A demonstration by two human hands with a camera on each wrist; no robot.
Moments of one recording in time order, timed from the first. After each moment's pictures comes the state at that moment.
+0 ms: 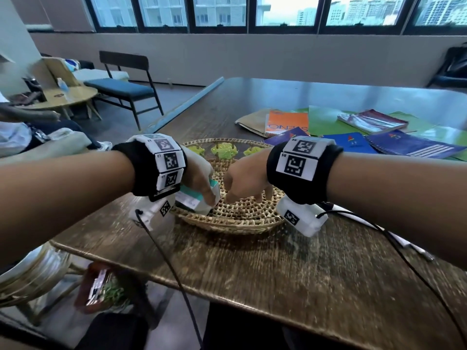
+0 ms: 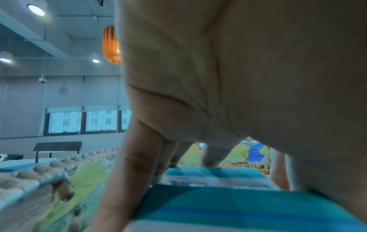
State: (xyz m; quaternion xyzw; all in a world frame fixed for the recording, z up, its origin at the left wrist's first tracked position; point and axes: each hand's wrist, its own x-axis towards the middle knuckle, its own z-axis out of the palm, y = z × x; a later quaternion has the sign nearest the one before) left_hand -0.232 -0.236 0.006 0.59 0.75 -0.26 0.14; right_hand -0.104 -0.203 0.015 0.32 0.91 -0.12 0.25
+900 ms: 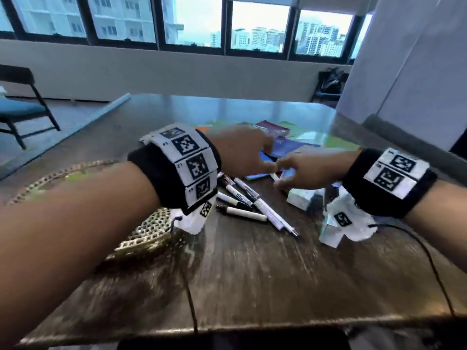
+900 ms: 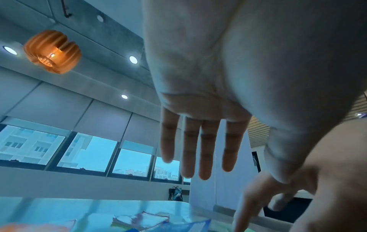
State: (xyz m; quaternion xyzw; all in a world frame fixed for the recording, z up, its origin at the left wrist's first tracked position) left_hand 0.004 -0.201 0.079 0.85 0.53 0.04 -0.03; right_hand 0.173 -0.175 0.063 0.52 0.84 0.00 0.14
